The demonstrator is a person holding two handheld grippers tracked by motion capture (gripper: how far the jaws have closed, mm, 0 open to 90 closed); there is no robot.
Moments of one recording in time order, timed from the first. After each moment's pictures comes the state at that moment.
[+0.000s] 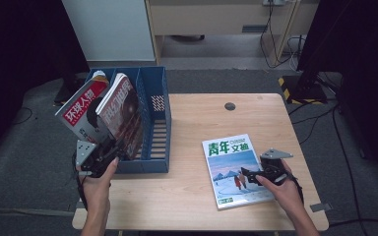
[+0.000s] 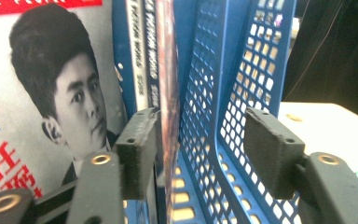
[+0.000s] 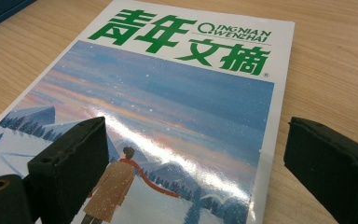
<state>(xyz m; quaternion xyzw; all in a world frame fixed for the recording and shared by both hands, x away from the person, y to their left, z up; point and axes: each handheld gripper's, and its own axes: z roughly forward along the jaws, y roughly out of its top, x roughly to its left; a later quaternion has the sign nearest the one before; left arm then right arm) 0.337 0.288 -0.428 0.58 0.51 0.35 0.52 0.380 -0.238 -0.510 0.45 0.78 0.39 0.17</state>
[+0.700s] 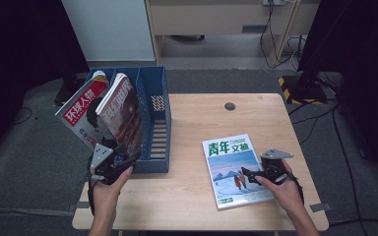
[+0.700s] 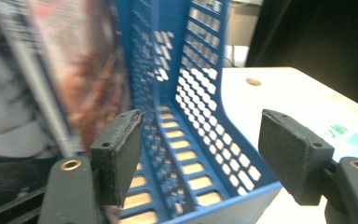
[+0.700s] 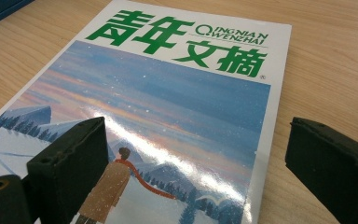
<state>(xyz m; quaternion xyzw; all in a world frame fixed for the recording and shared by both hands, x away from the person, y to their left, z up) 0.333 0.253 -0.436 0.65 0.48 0.27 0.52 0.381 -0.239 -0.510 0.45 0.78 0.39 0.18</state>
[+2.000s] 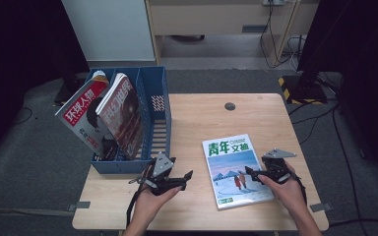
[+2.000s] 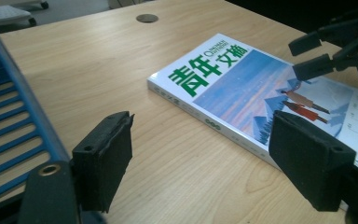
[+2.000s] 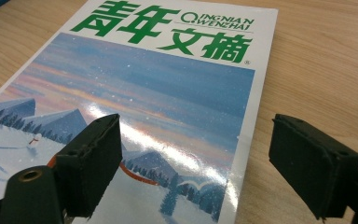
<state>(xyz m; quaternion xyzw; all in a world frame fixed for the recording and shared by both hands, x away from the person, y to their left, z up) 0.329 0.124 -0.463 0.78 0.37 0.18 0.47 0.382 -0.249 -0.513 0.46 0.78 0.38 0.17</state>
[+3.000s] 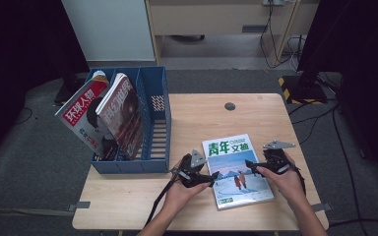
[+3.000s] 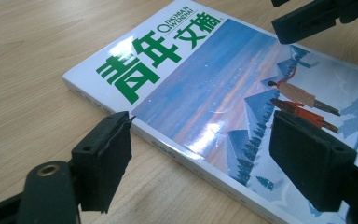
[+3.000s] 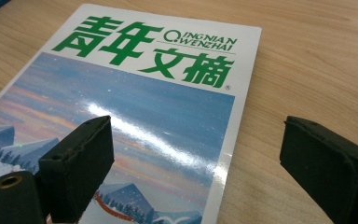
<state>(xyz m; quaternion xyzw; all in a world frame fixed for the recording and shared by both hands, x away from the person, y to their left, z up) 0.367 0.049 -0.499 0.82 0.35 0.14 0.44 0.406 -0.250 -0.502 0.47 0.78 0.37 0.16</state>
